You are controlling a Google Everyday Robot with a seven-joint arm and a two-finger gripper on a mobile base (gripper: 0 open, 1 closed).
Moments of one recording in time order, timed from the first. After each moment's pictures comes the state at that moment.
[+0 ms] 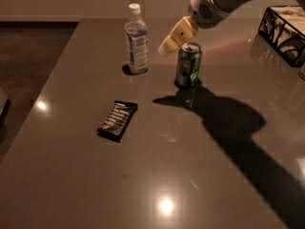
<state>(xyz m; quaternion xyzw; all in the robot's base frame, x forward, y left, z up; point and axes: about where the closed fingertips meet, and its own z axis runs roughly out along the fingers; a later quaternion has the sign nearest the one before) 0.643 -0.091 0.979 -0.45 0.82 0.10 0.34</state>
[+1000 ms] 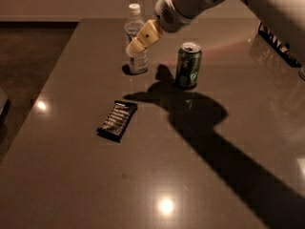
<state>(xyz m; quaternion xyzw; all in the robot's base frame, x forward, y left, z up) 0.659 -0.014 0.963 -0.43 0.82 0.13 0.35</state>
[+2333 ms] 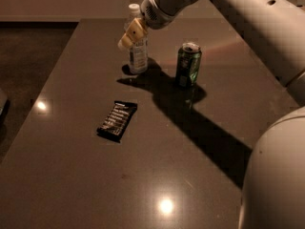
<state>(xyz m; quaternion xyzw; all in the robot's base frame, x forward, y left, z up) 0.710 0.017 0.945 -0.42 0.83 0.14 0.33</state>
